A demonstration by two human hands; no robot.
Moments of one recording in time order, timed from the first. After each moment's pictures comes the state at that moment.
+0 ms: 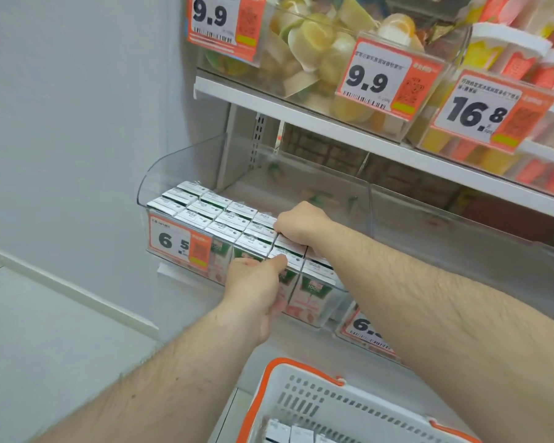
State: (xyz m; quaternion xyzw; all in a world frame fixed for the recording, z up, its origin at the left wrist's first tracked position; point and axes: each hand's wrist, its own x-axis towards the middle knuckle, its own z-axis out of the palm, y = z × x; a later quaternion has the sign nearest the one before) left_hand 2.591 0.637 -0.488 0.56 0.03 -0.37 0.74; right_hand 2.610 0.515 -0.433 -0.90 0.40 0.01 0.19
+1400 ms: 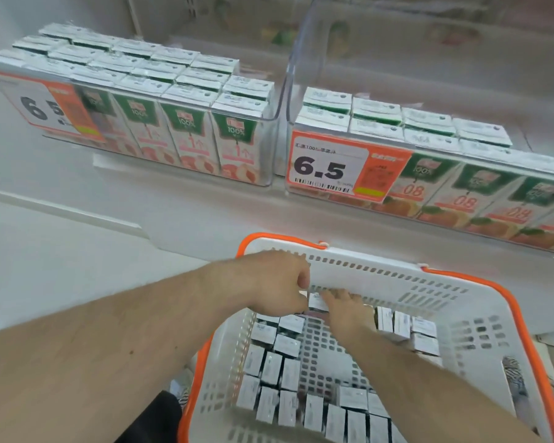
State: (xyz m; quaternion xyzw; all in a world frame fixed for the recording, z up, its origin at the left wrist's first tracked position) left_hand 2.490 0.614 -0.585 0.74 -0.55 -0.39 -0.01; right_hand 2.333 0.494 -0.812 -0.89 0.38 0.25 0.08
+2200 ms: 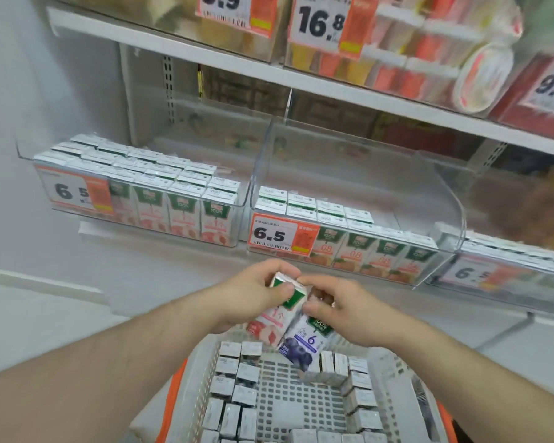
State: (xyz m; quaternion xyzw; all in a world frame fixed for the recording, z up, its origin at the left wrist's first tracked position) left_hand 2.471 0.637 -0.536 0.61 -0.42 -0.52 0.43; right_hand 2.298 0.529 -0.517 -0.91 0.26 0.02 0.33
